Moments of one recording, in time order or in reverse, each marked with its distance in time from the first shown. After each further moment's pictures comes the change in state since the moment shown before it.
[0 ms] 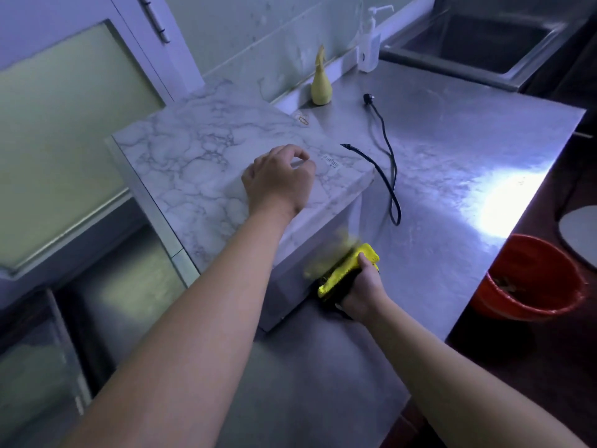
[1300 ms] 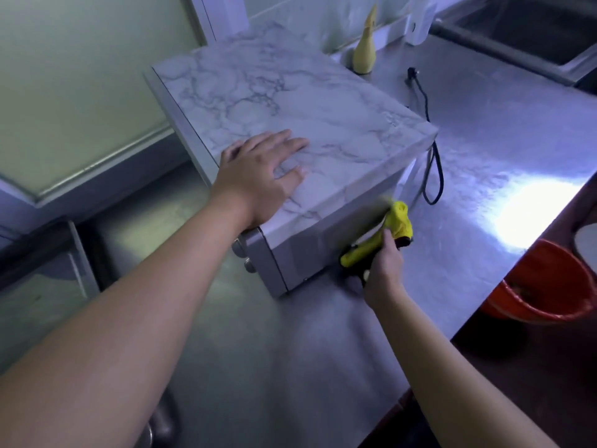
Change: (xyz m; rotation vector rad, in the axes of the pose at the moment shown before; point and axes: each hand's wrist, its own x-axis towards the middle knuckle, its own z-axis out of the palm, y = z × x) left_hand -0.051 -0.112 -0.070 0.299 -0.109 0.286; right_hand -0.005 0.043 0.000 -0.187 0.015 -0.492
